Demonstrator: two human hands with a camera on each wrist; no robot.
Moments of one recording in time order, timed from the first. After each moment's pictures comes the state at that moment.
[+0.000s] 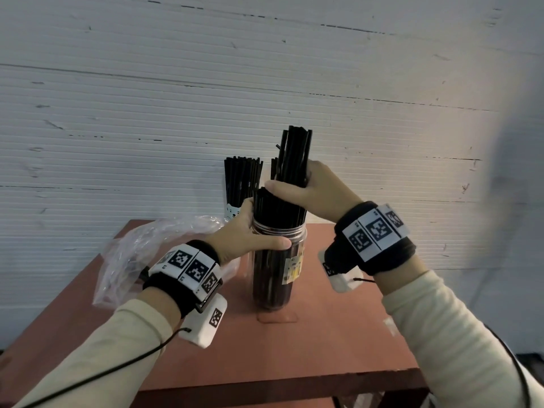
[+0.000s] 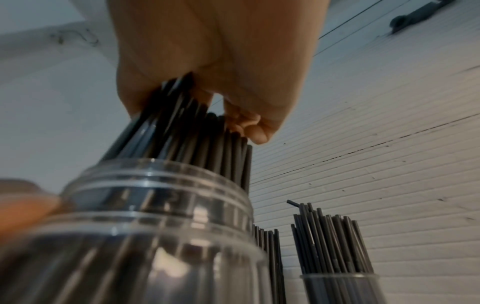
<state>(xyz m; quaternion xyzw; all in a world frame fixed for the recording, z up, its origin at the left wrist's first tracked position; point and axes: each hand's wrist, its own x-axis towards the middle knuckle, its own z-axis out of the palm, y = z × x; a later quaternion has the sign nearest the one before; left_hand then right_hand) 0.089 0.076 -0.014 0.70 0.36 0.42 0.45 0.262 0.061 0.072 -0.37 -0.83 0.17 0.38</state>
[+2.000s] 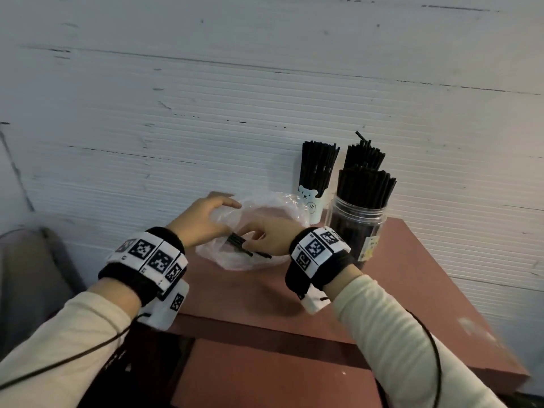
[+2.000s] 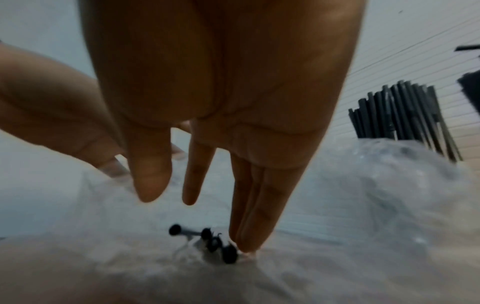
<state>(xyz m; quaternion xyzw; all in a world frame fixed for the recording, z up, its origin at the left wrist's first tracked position) -0.076 -0.006 -0.026 0.67 0.63 0.33 0.19 0.095 0.051 -0.021 -0.36 -0.93 0.05 0.03</state>
